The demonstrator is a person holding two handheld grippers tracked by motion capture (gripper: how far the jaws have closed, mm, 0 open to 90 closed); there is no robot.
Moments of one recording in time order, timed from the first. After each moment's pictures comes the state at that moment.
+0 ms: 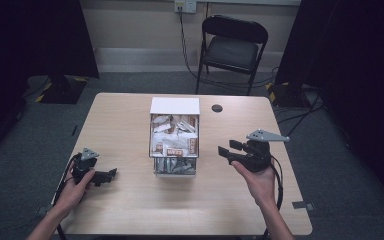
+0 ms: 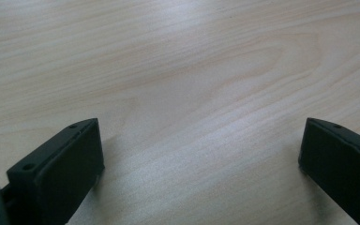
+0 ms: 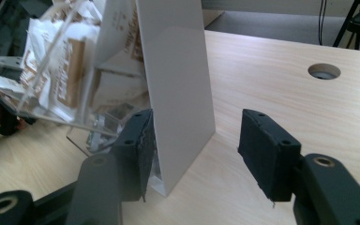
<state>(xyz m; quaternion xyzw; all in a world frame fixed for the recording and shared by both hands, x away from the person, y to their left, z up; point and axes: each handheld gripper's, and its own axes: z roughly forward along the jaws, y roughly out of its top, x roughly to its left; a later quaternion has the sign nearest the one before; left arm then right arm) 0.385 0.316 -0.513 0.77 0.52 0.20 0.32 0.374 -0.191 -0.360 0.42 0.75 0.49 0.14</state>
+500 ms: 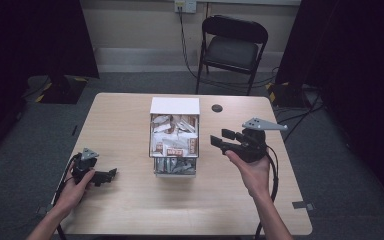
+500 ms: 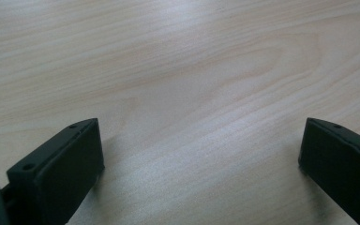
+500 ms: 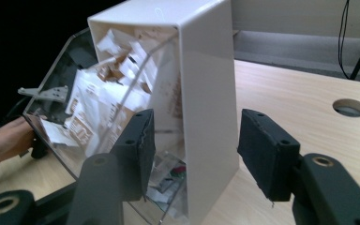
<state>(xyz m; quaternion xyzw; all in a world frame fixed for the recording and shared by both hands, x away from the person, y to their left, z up) 0.385 0.316 -0.513 0.77 0.52 0.20 0.32 0.381 -0.171 -0.327 0.40 0.74 0.53 0.13</state>
